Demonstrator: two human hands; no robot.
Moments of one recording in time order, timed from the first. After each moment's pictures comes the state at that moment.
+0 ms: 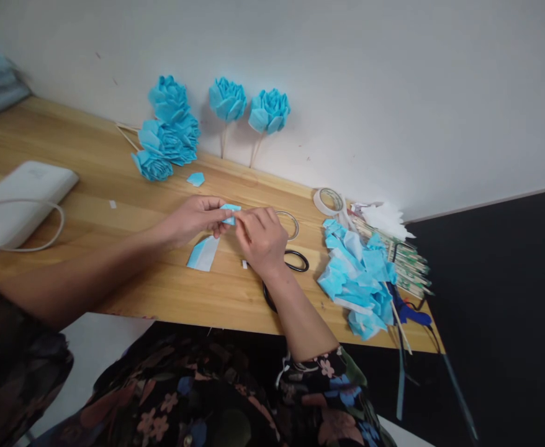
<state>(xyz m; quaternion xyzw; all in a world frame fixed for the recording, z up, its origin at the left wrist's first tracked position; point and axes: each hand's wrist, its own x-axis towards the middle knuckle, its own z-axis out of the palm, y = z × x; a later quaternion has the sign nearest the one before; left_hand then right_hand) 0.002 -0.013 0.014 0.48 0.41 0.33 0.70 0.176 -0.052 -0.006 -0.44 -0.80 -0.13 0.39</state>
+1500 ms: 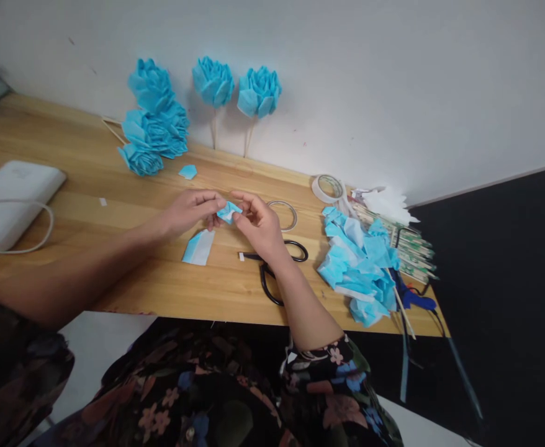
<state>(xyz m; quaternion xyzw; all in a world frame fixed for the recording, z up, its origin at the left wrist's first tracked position) -0.003 -0.007 0.004 0.65 0.37 0.30 0.59 0.186 -0.046 -0.018 -0.47 -0.65 0.38 0.46</state>
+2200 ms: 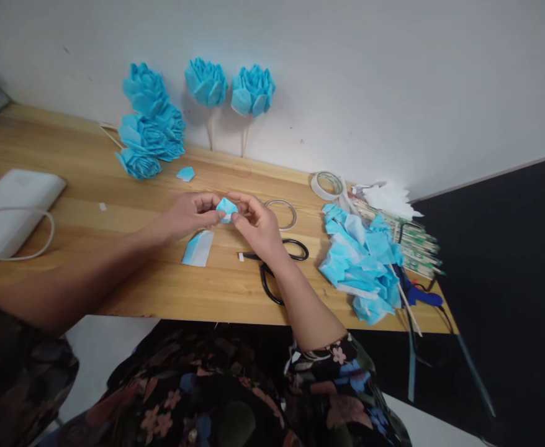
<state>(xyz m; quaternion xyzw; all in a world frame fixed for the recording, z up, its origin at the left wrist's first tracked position) -0.001 -0.006 -0.005 0.66 0.38 0.33 0.56 0.185 -0.045 -0.019 -0.47 -0.62 0.41 0.48</state>
